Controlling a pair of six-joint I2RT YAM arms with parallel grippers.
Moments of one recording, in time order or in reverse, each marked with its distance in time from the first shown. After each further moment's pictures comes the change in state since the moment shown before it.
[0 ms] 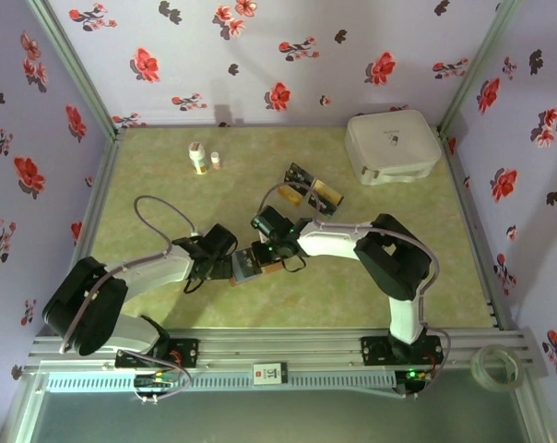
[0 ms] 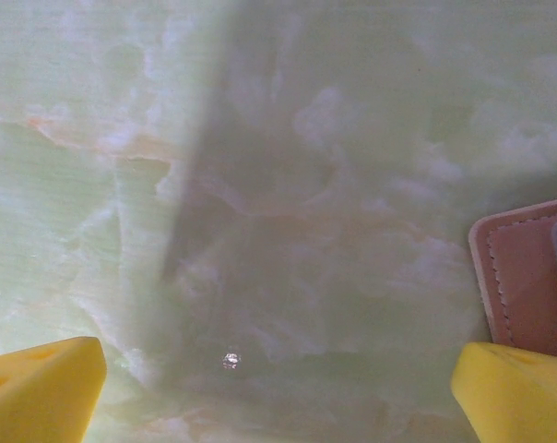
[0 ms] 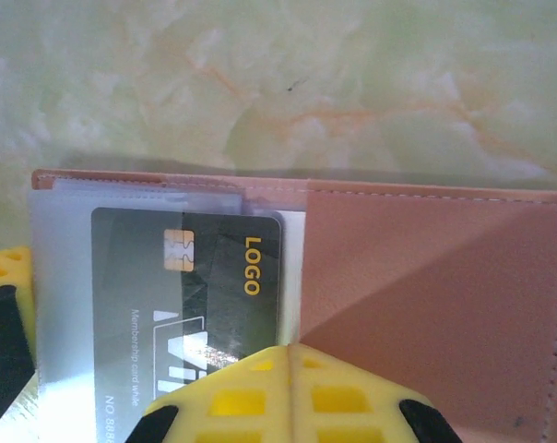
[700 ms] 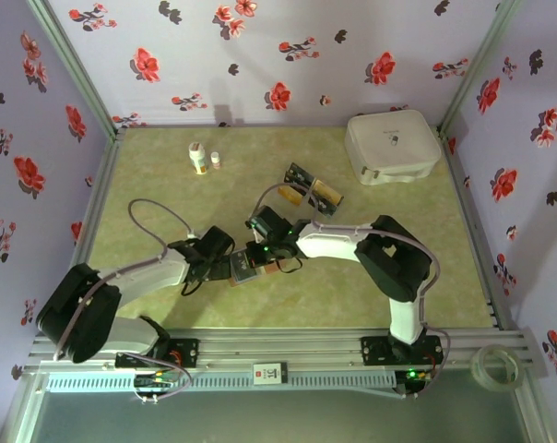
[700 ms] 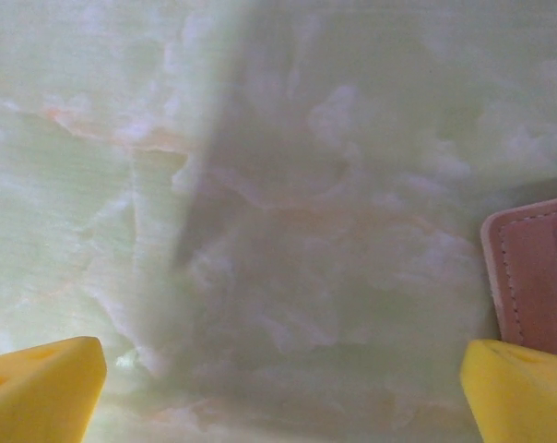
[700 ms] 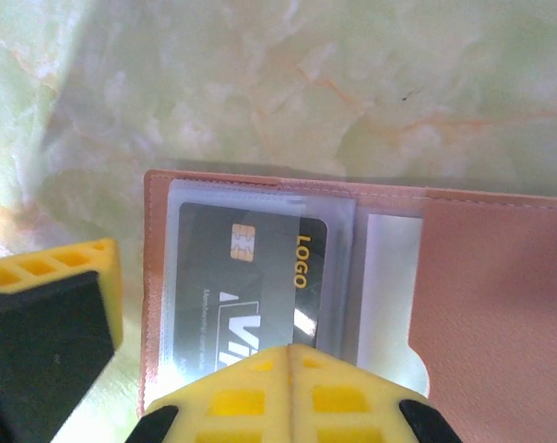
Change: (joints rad) left arm 0.026 -0.112 -0.055 0.002 -0.004 -0.039; right arm 0.004 -0.037 -0.014 0.057 -0.067 0.042
